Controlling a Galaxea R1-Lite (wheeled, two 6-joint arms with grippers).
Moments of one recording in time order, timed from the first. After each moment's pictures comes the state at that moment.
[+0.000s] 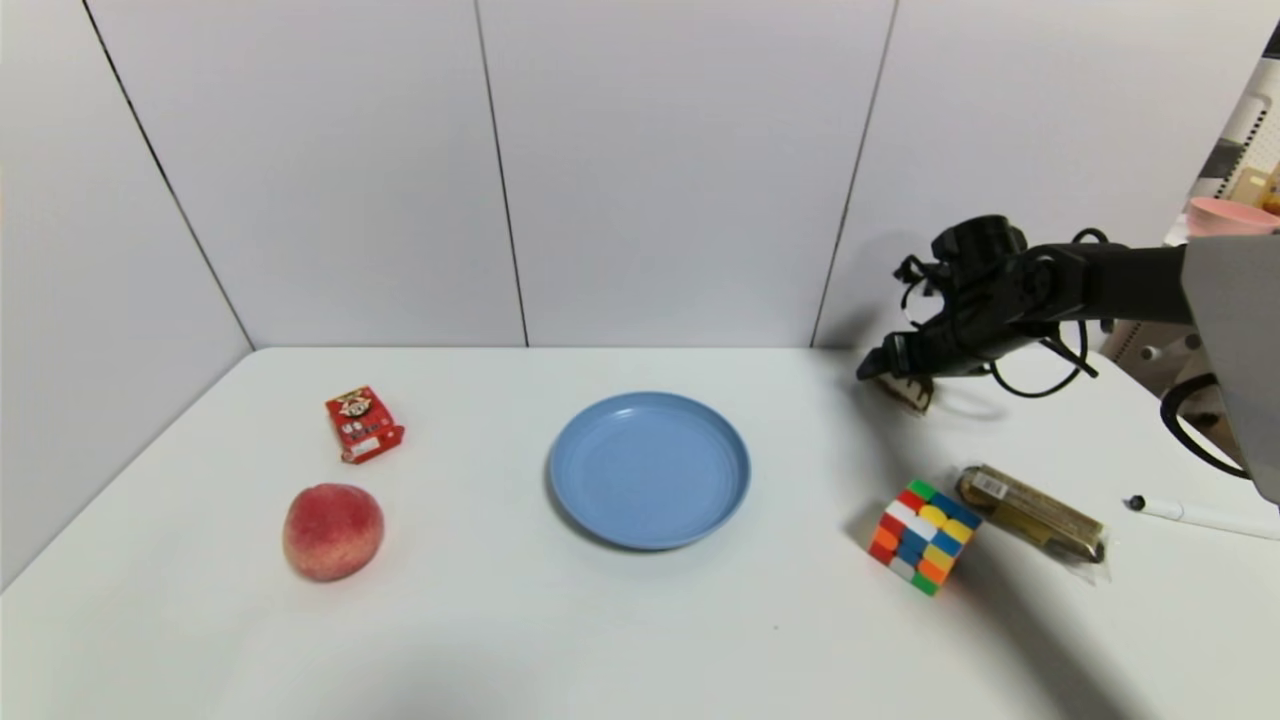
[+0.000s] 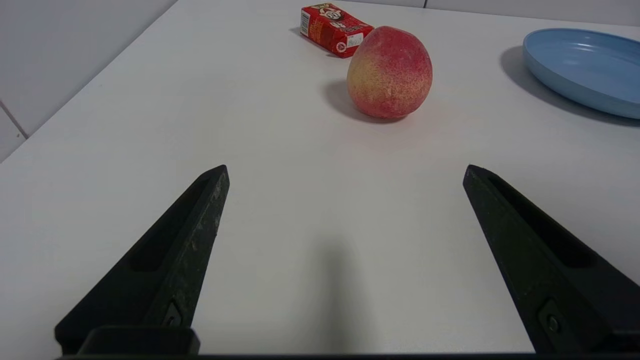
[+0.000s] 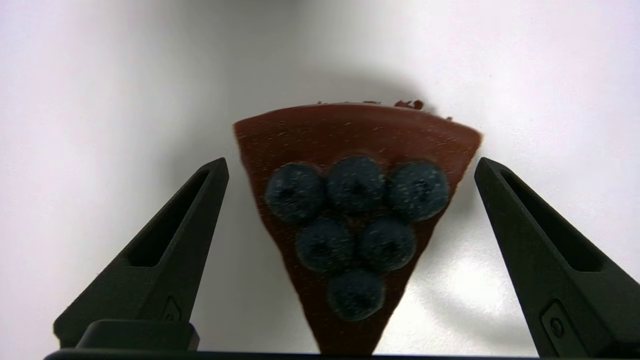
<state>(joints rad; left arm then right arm) 0.00 0.00 0.00 0.00 0.03 -0.09 0.04 2.33 -1.95 0.46 0.02 -0.03</state>
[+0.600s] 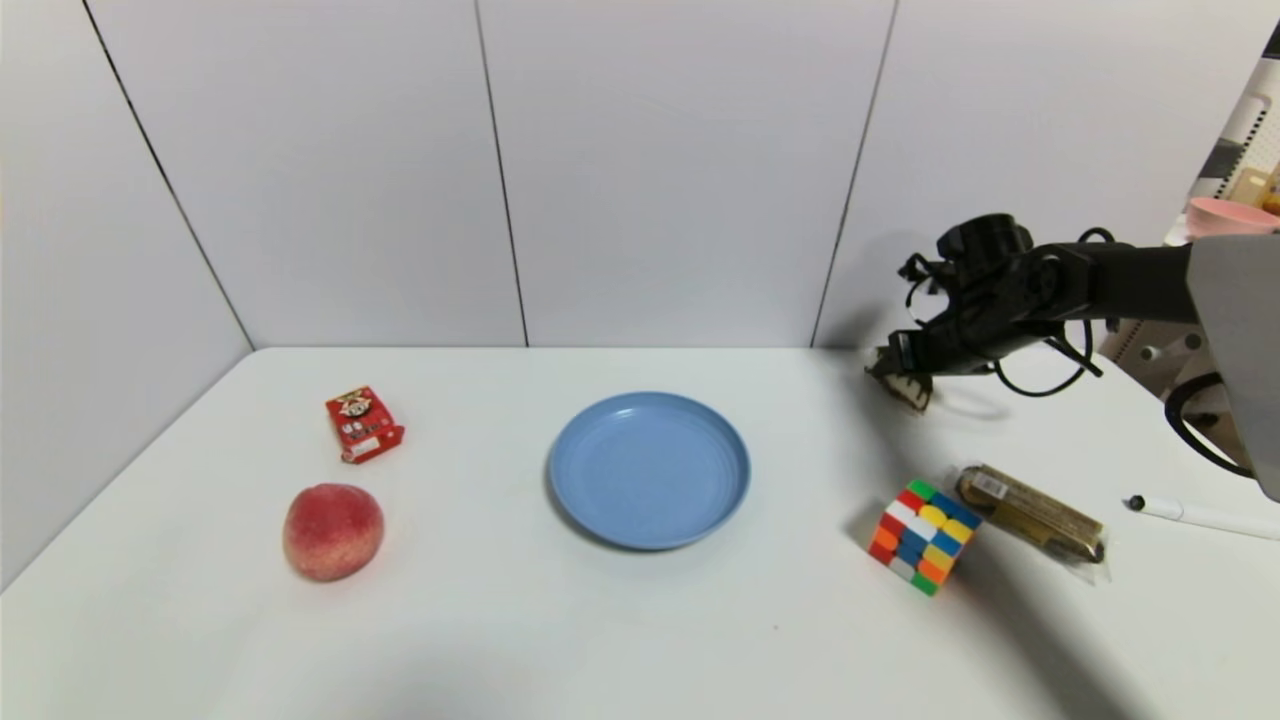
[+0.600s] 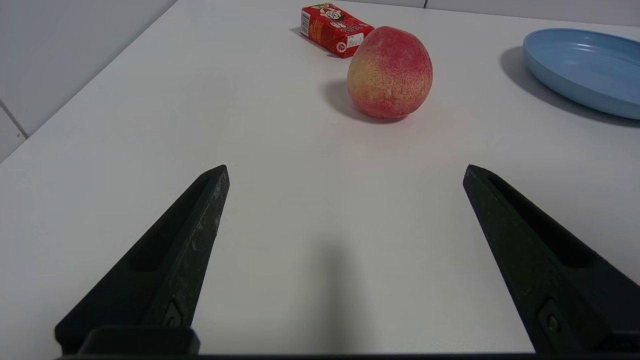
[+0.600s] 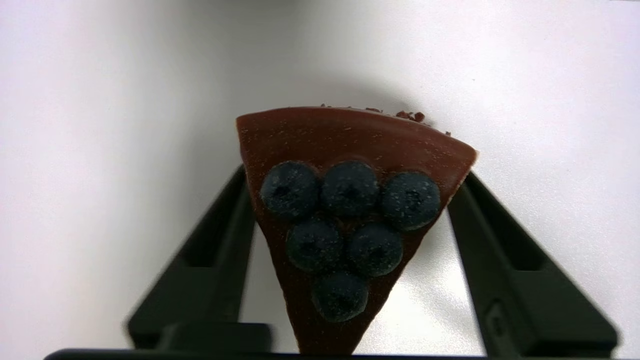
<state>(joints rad) 0.00 0.00 0.00 0.00 0.03 -0.09 0.03 2.33 -1.95 0.45 0.03 -0.03</state>
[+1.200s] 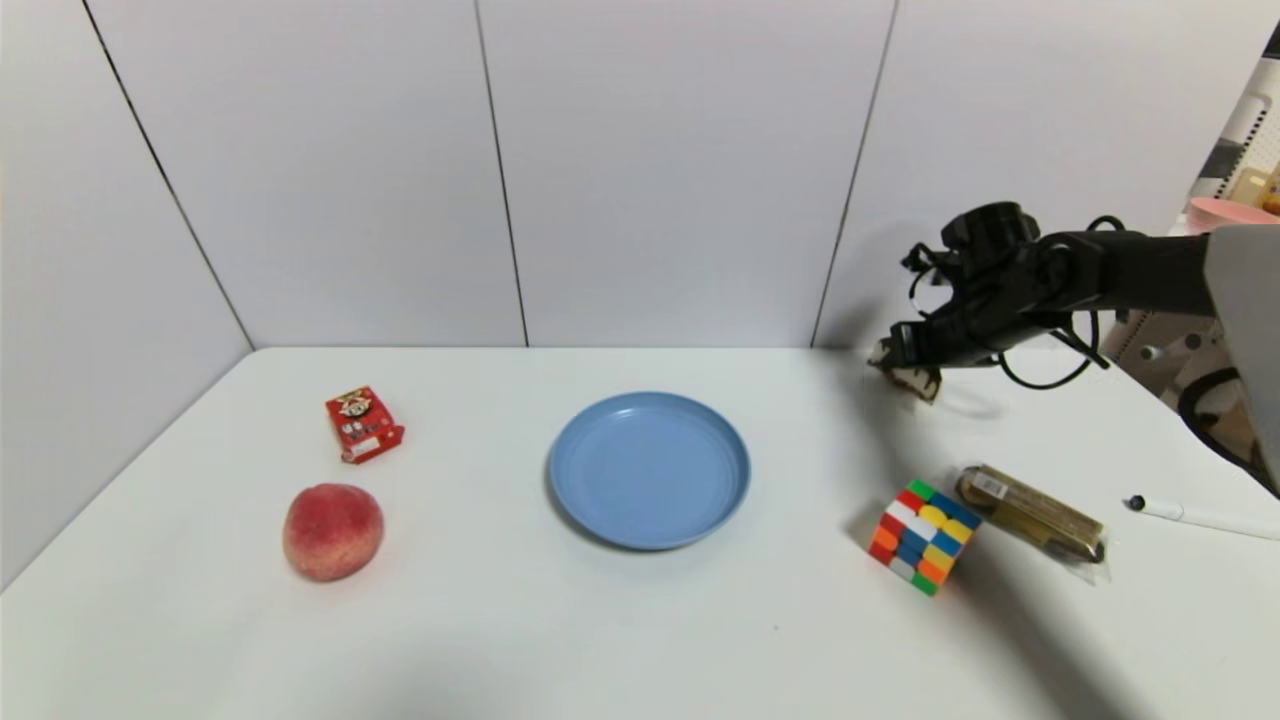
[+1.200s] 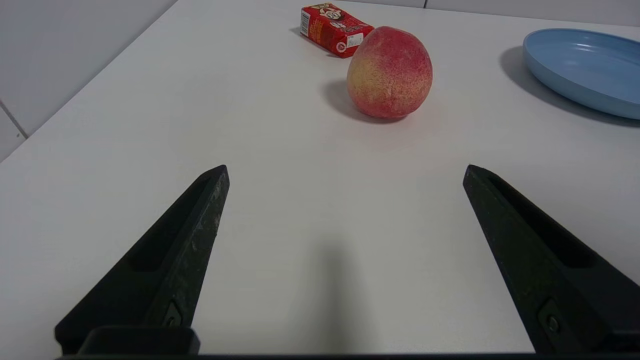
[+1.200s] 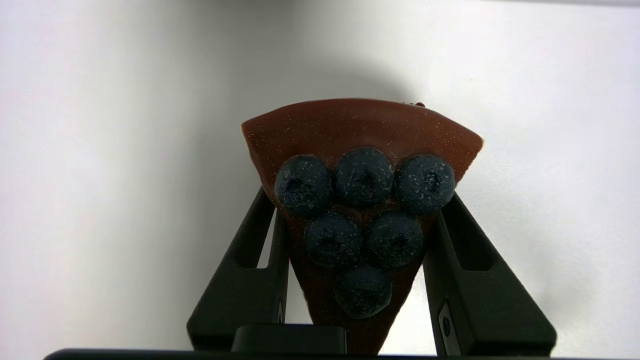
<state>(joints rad) 0.00 0.00 0.00 0.00 0.03 -0.09 0.03 2.30 -1.95 0.46 0.03 -0.03</state>
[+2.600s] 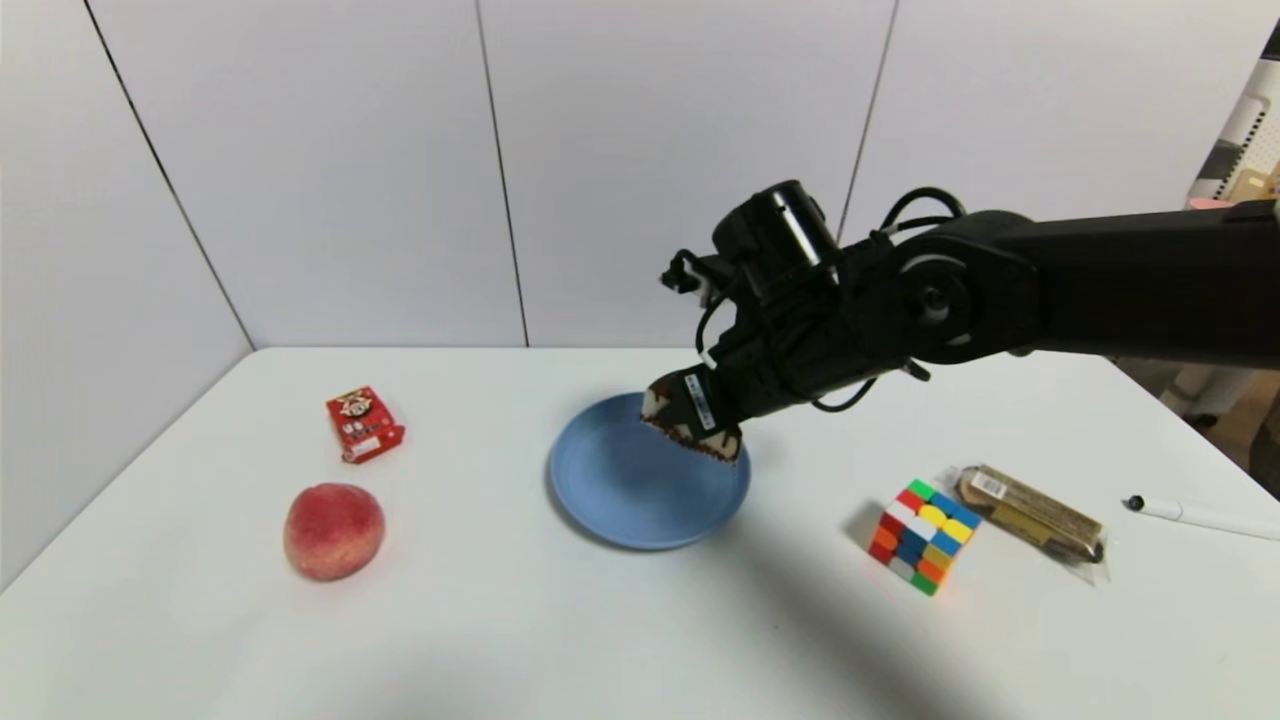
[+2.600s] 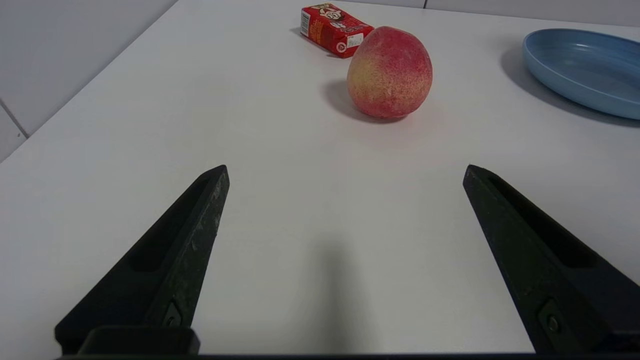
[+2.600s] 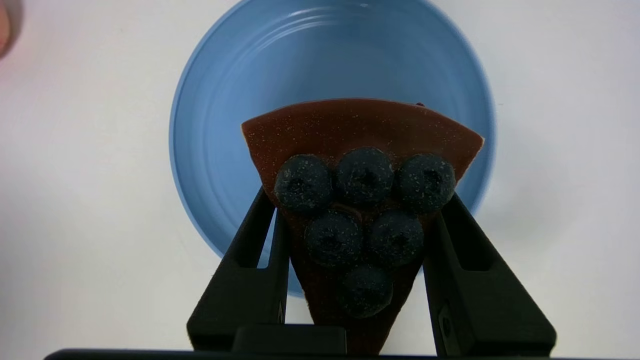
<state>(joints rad) 0.00 0.00 0.00 0.00 0.03 -0.09 0.65 2.05 -1.73 0.43 0.05 0.04</state>
